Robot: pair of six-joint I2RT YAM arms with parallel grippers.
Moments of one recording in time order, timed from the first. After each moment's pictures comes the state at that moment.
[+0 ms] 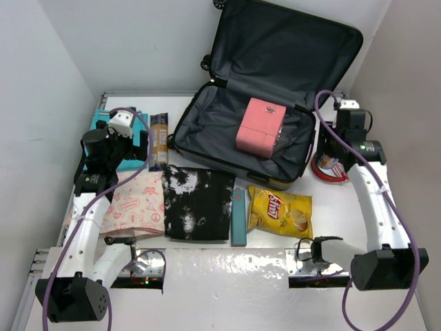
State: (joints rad) left arm 0.05 0.88 0.82 -0.27 0.17 0.21; right arm 0.00 1.14 1.11 -0.75 0.27 0.03
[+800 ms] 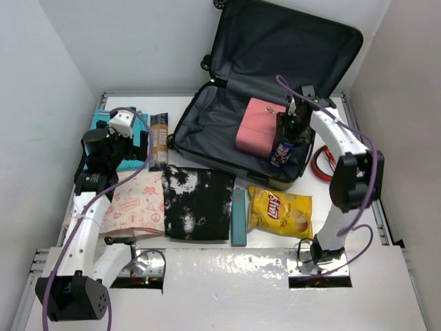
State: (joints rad) left arm 0.05 0.89 0.82 -0.28 0.16 0.22; right arm 0.13 1.80 1.52 -0.90 -0.11 0.17
